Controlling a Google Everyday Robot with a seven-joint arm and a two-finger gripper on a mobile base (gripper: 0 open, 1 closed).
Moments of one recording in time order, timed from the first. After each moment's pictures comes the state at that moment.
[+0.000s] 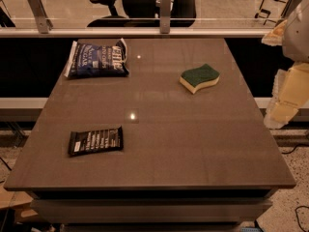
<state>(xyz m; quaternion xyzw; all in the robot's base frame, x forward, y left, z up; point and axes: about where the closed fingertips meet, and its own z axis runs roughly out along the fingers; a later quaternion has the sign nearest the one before) 0.438 -0.216 0.979 -0.60 0.78 -0.04 0.16</state>
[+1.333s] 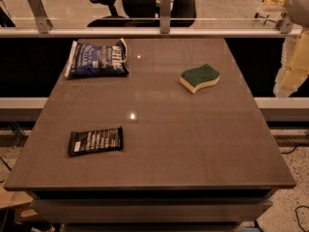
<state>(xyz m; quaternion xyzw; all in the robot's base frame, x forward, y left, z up) 0.474 -0.220 1.018 -0.66 0.72 -0.05 0.19</state>
